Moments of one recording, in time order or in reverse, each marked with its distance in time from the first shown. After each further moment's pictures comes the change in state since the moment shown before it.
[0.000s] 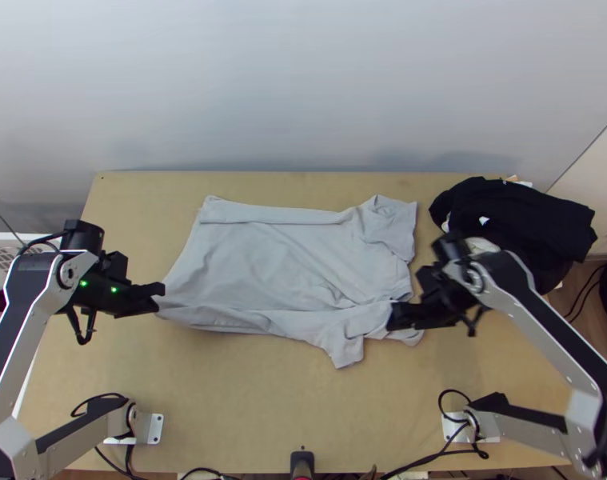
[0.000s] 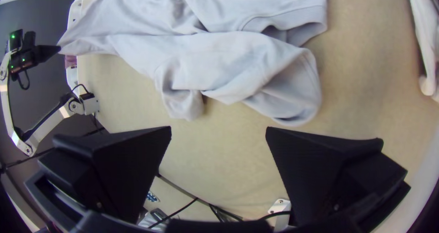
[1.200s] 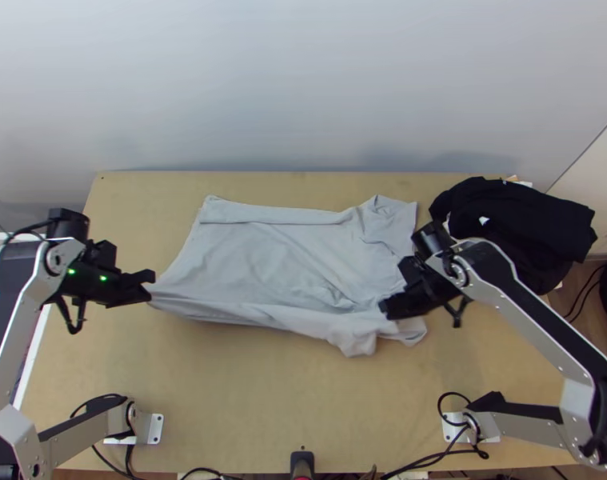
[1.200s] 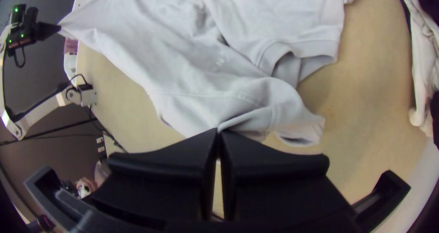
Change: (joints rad) left arm 0.075 0.045 0.097 -0.042 0.020 0.034; right arm 0.090 0.047 0.100 0.013 0.043 -0.018
